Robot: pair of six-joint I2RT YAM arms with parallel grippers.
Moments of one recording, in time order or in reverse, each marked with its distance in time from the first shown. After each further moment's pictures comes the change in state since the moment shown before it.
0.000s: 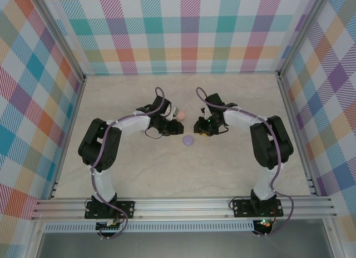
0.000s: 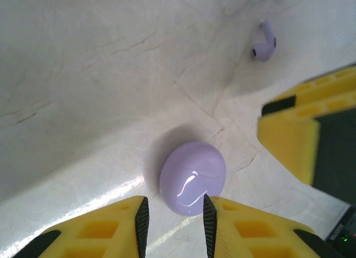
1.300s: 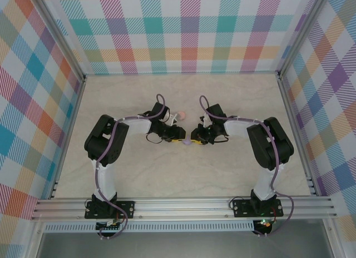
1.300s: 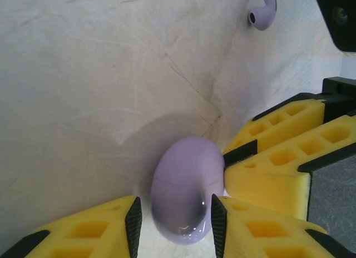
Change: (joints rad) left arm 0.011 0.100 -0.097 0.205 0.221 -0.010; right arm 0.019 0.010 -0.209 0.320 -0.208 0.191
